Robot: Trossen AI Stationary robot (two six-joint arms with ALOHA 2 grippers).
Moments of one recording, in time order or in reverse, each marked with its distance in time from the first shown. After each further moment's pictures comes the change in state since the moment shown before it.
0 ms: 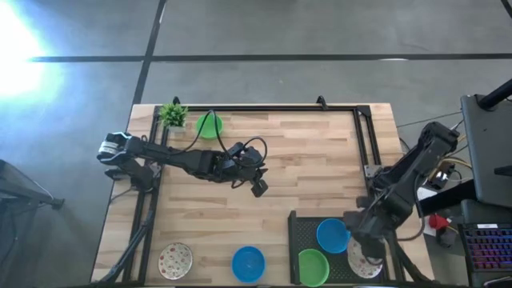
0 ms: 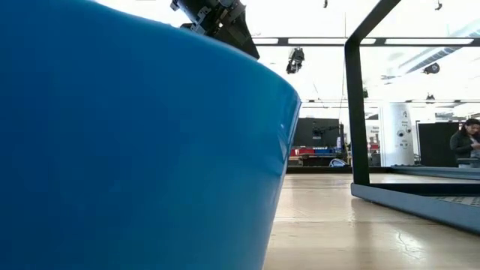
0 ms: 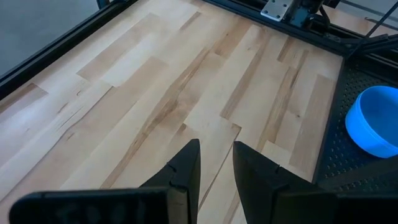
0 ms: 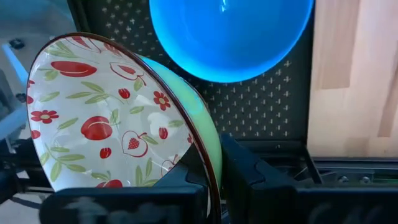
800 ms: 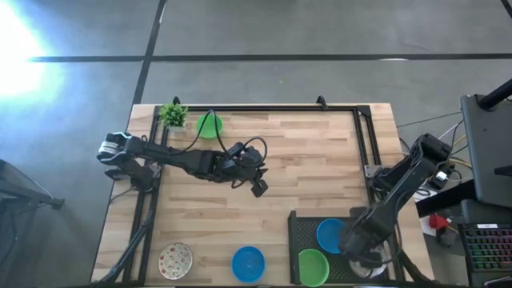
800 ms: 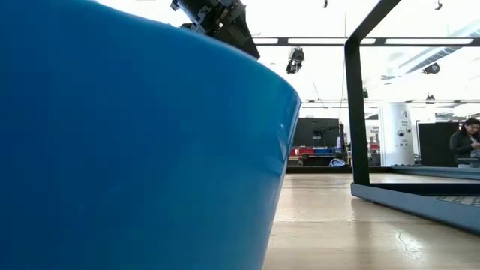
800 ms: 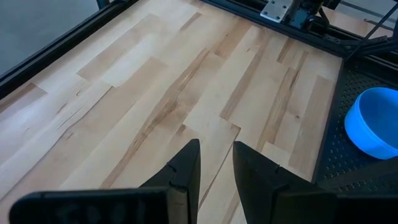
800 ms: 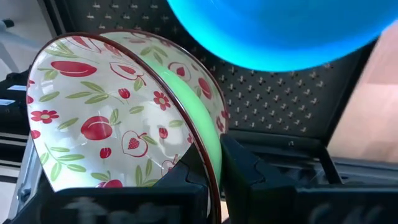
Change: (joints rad) left arm 0.000 0.000 0.000 0.003 0.000 -0.003; right arm 0.013 0.229 -0.005 0.043 -0.144 -0.155
